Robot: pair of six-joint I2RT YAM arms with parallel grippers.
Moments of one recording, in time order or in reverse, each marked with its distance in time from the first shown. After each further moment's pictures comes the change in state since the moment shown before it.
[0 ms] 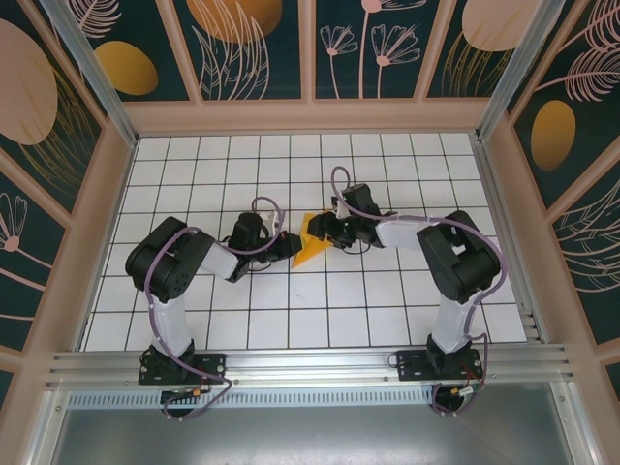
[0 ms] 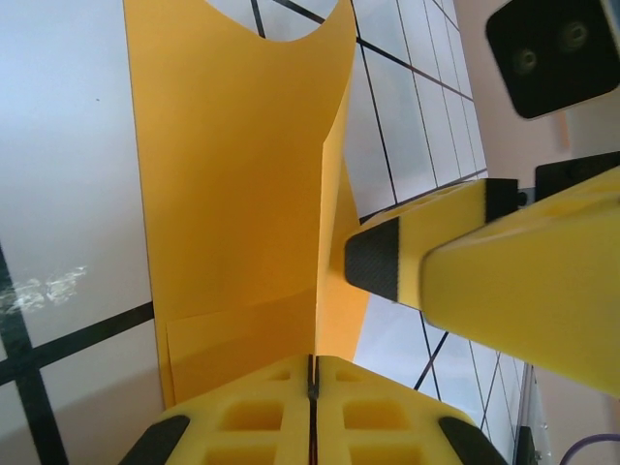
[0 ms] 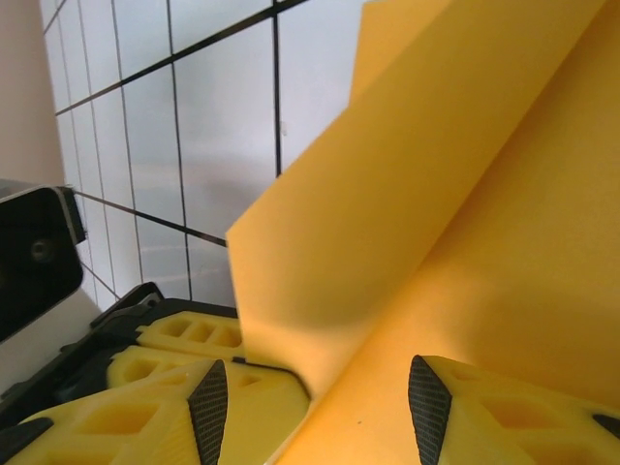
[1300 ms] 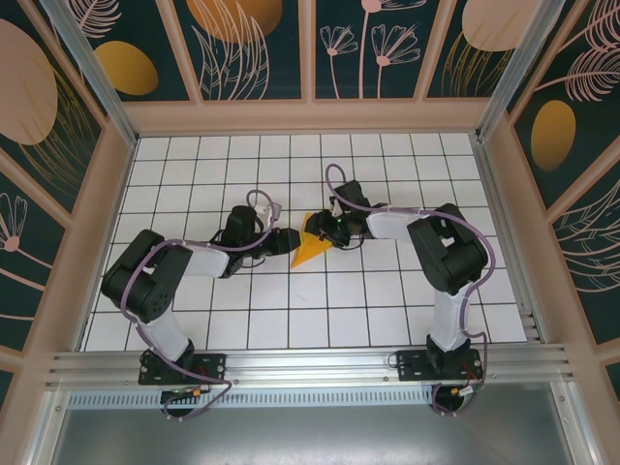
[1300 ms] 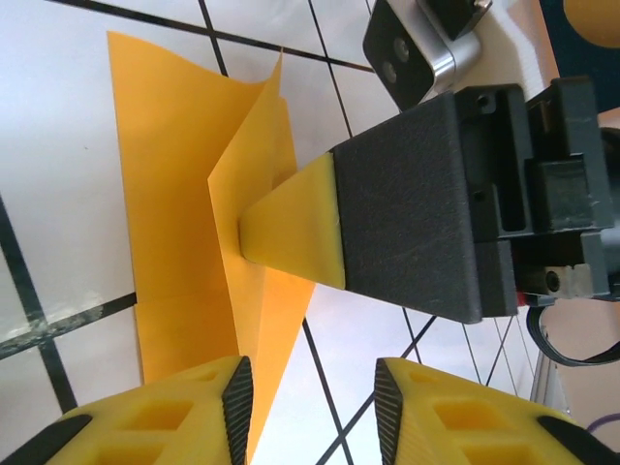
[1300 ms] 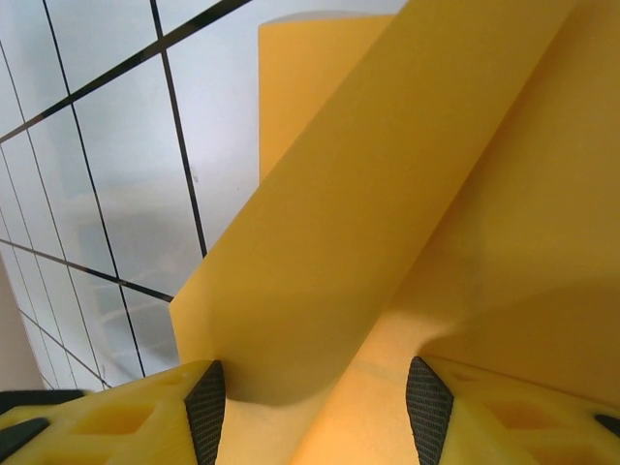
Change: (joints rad) left arm 0.019 -0.194 0.004 -0.237 -0.021 0.125; right arm 0.015 0.086 0.134 -0.179 0.106 0.046
